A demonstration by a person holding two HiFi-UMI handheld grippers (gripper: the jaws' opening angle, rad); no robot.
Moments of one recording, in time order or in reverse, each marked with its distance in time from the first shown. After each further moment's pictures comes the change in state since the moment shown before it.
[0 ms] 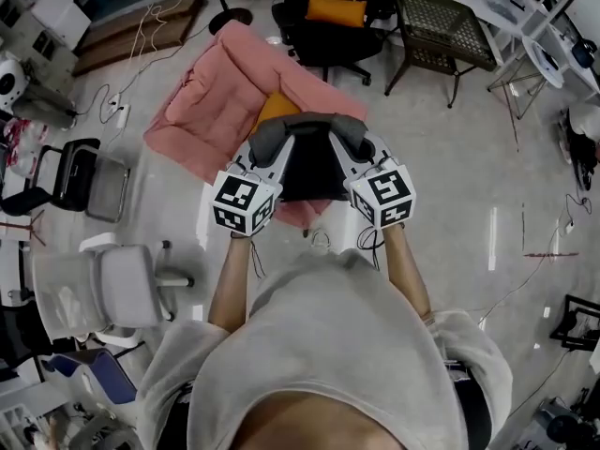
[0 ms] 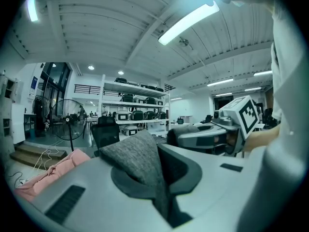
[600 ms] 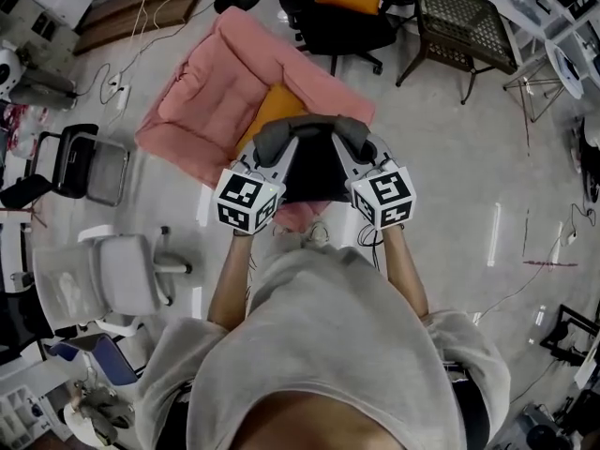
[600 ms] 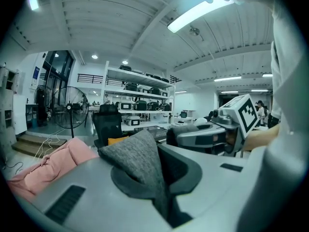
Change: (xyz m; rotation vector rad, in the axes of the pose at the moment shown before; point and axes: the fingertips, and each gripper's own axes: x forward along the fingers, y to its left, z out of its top) left arm 0.081 0.043 -0.038 -0.068 0.105 0.017; right arm 0.065 -0.065 -0.046 0.084 0.079 0.045
